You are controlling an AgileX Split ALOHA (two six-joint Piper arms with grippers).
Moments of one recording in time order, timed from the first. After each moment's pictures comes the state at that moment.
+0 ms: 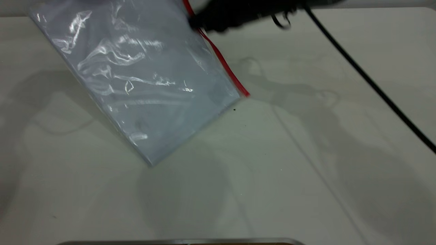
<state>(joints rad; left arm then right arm) 0.08 2.41 -1.69 -1.54 1.12 2.12 0.39 2.54 -1.62 1.81 0.57 -2.09</state>
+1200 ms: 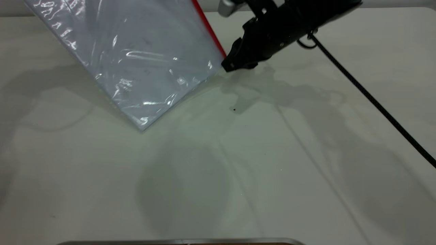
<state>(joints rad) 0.11 2.36 -1.69 -1.64 1.13 2.08 0.37 2.53 -1.60 1.41 0.43 -1.78</state>
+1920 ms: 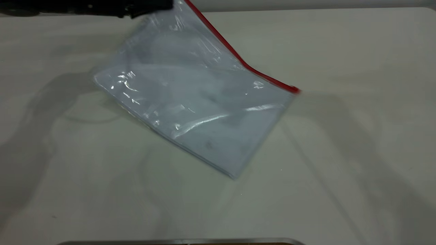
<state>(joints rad) -0.03 2.59 -1.70 -1.65 0.98 1.61 0.37 1.93 -1.60 1.05 0.87 -1.24</state>
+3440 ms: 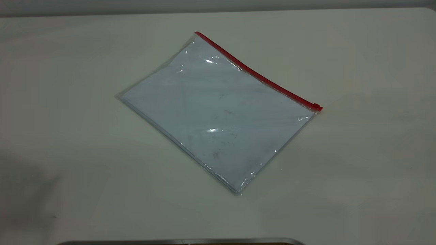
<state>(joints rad) 0.07 1.04 -1.24 -0.45 1.17 0.43 0.35 0.34 -0.48 0.01 1.13 -0.06</state>
